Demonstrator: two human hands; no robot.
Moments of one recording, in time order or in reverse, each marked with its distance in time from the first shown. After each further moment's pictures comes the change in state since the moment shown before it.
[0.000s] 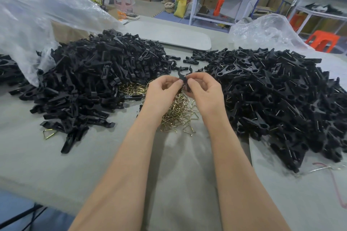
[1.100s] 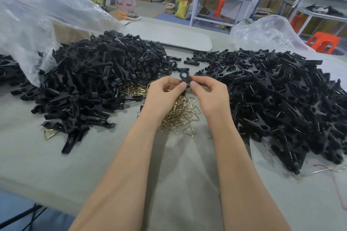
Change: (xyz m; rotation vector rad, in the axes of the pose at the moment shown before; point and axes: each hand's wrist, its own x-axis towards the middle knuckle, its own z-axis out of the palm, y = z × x) left_hand 0.000 -0.003 -0.004 0.024 -0.041 0.064; right_hand 0.001 0.000 -0.009 -0.062 0.030 -0.024
